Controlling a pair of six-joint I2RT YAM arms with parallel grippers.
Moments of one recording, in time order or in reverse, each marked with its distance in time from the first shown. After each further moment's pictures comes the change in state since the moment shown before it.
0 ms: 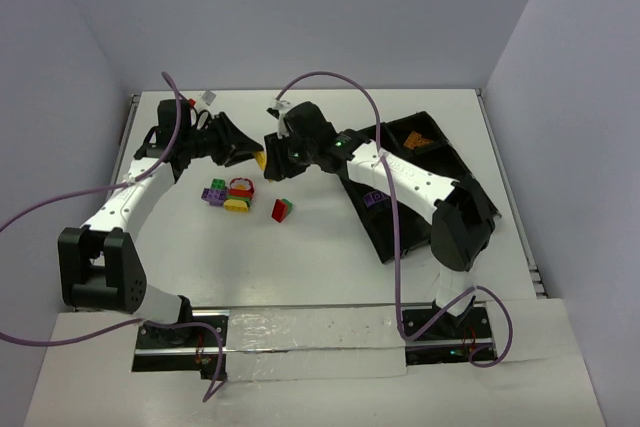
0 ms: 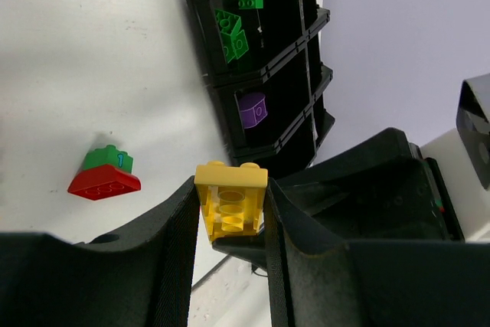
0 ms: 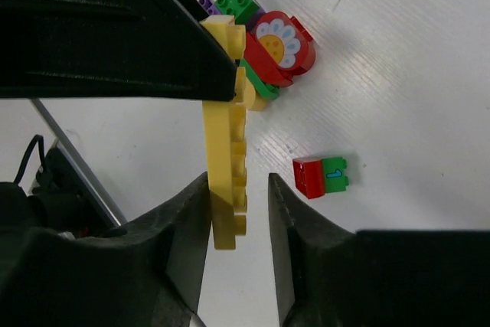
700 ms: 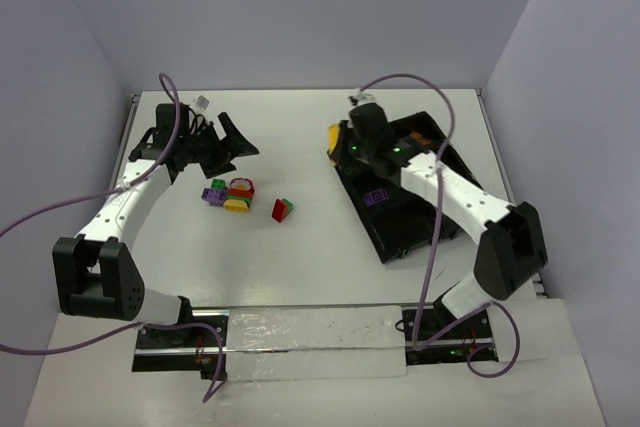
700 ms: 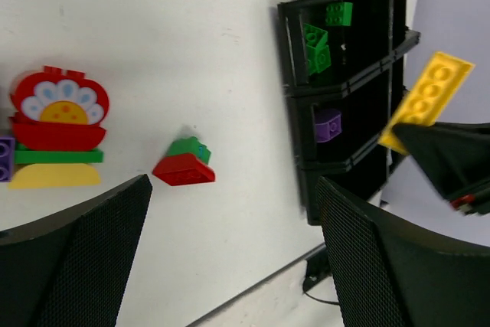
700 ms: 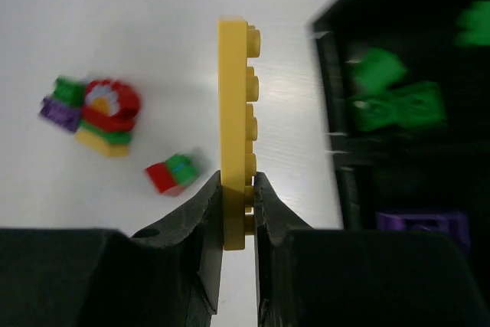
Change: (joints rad) left arm 0.001 -0.046 0.019 -0.187 -0.225 0.148; right arm -0.233 -0.306 -0.349 0.042 0.284 0.159
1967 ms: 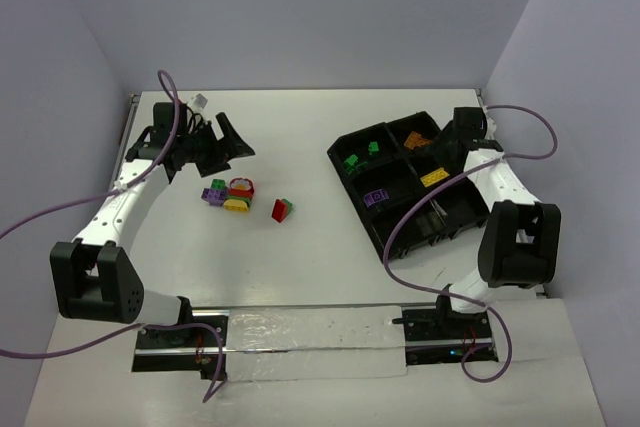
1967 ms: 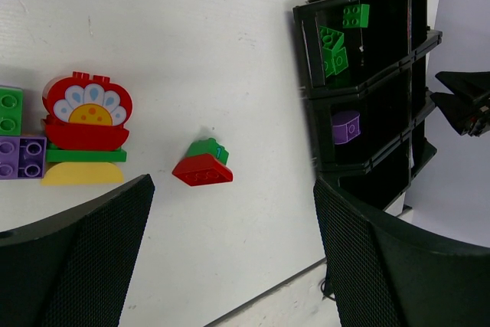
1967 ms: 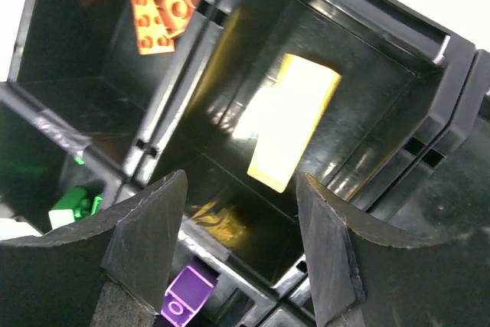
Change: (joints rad) left arm 0.003 -0.014 0.020 -0.045 -0.042 0.063; right arm -0.652 0.027 -0.154 -0.044 0.047 0.130
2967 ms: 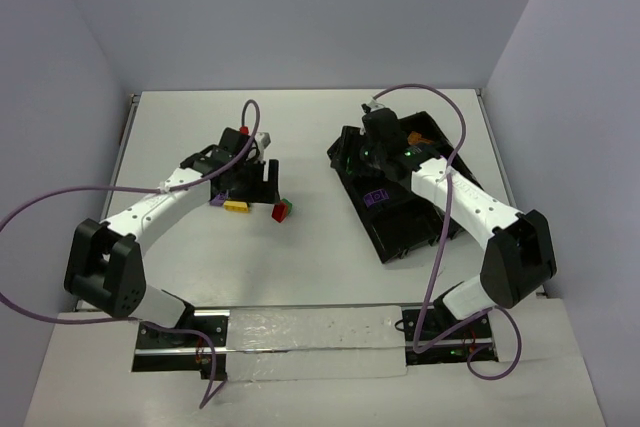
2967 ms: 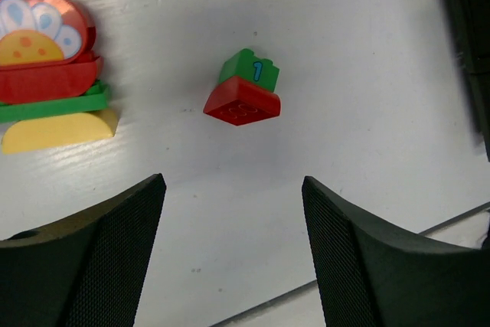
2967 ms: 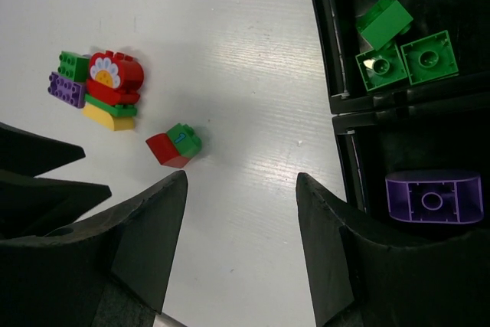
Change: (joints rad) left arm -0.353 0.067 -0.078 -0.102 -0.296 0.231; right arm 0.603 -0.074 0.085 0.016 -0.159 -0.079
